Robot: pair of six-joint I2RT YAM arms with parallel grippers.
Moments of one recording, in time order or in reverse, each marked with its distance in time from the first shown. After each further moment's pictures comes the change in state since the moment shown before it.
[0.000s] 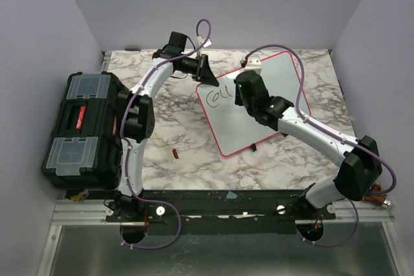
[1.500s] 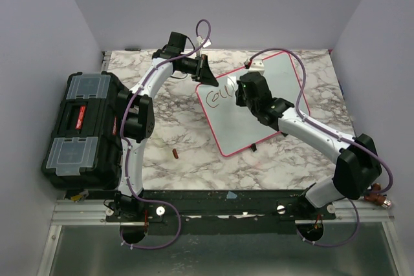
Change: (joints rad) left arm 0.002 0.000 -0.001 -0.005 -0.005 0.000; right arm -0.077 0.021 -0.068 0.105 -0.122 0.038
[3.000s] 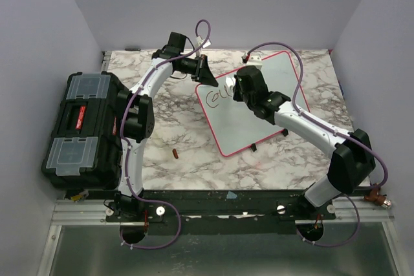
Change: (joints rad) left arm 0.003 0.000 -0.005 0.000 0.000 0.011; right arm 0.000 0.056 0.098 -0.061 0.008 0.034
